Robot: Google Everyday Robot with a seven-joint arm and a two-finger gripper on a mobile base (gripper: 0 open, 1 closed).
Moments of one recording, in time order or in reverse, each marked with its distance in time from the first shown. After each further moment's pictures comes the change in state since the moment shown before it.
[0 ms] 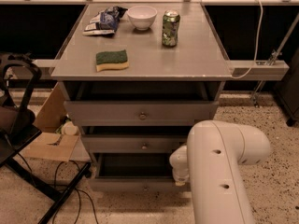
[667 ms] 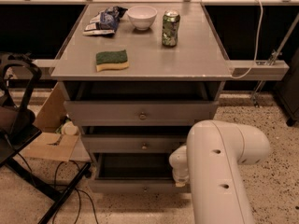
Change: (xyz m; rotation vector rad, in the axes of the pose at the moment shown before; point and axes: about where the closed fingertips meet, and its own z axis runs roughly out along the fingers) arm 0.001 0.007 0.000 -0.025 0.011 0.002
